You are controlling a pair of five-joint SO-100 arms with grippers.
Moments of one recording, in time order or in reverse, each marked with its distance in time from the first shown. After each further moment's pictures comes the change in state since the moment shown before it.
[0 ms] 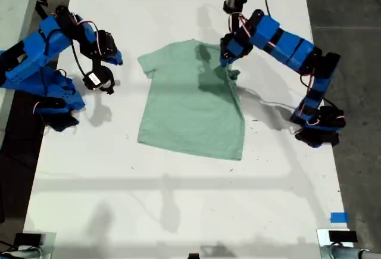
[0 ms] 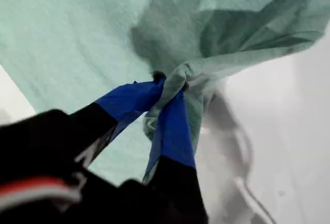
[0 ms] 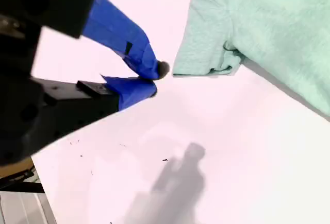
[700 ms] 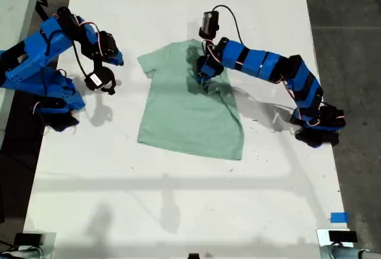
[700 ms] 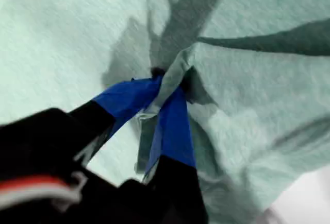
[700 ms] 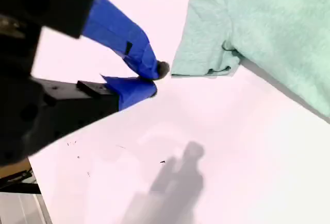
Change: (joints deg) arm 0 0.0 -0.1 1.6 -1.9 0.0; arm 1 -5.5 -28.1 -14.2 -16.3 8.7
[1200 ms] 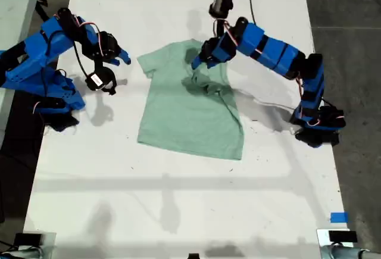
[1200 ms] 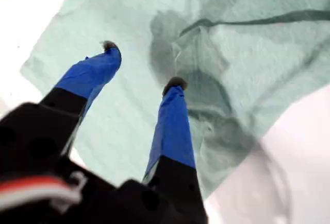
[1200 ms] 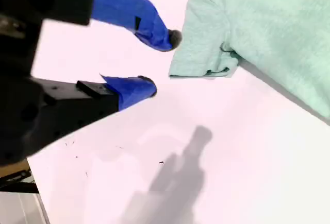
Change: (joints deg) arm 0 0.1 -0.4 0.9 -1.3 -0.2; arm 1 0.5 21.2 0.0 15.2 -1.8
